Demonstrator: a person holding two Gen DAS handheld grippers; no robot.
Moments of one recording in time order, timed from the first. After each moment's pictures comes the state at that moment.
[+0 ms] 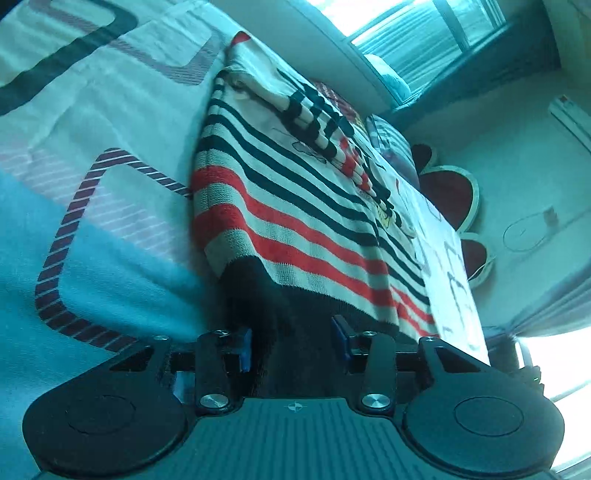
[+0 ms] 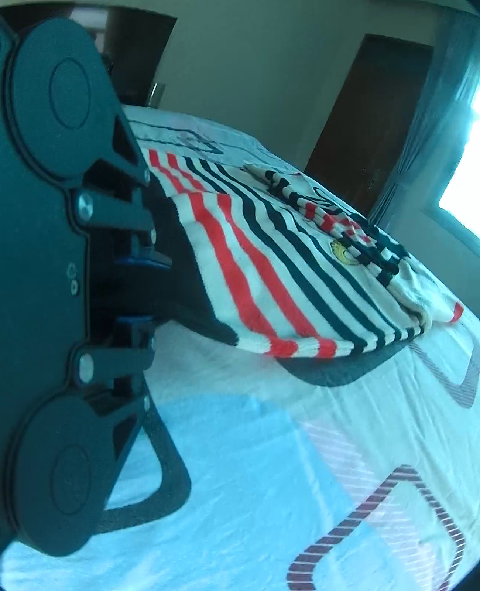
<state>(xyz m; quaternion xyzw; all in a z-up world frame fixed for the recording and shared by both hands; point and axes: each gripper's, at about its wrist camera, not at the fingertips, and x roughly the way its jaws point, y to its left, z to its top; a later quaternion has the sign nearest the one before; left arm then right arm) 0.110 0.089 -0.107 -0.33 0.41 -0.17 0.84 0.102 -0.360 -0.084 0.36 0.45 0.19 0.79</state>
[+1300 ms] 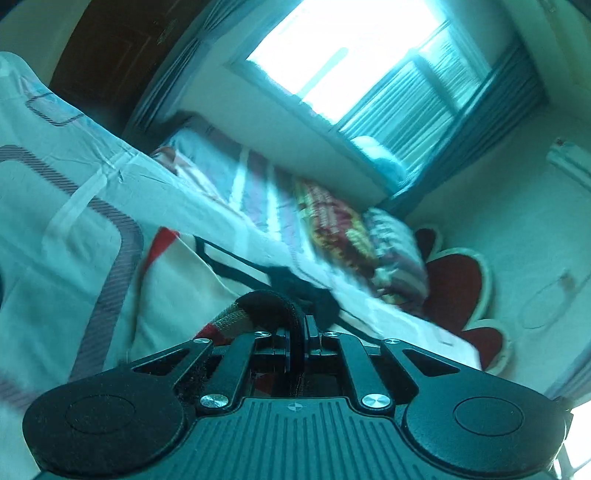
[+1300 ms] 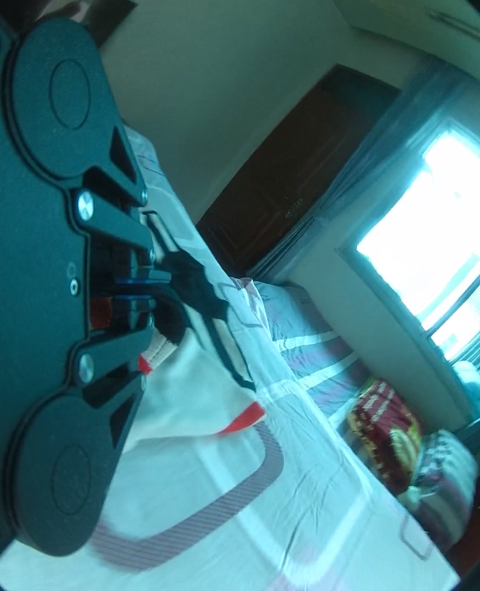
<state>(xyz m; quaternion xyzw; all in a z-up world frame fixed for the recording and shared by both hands) 0.370 0.108 0.006 -0.31 0.30 -0.11 0.90 0.350 -0.378 0.025 0.33 0.32 0.18 0.87</state>
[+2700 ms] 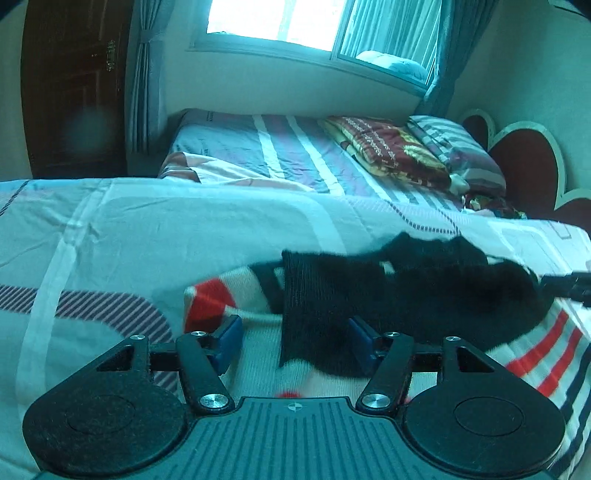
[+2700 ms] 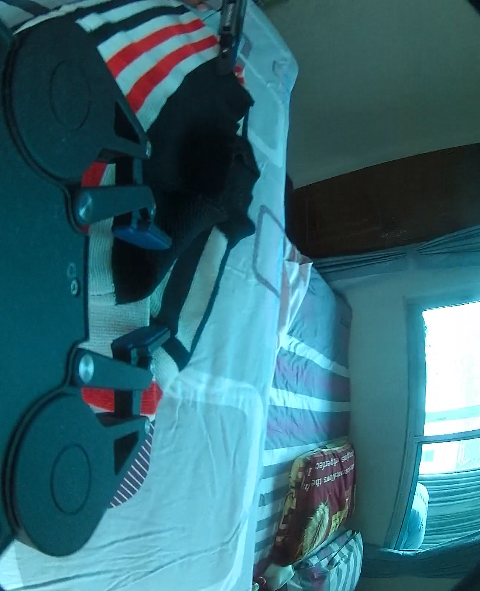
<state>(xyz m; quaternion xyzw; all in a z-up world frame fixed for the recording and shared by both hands) 0.526 0.083 -0.069 -0.07 0.36 -0.10 0.92 0.495 -0.321 -0.040 -0.01 0.35 0.23 0.91</state>
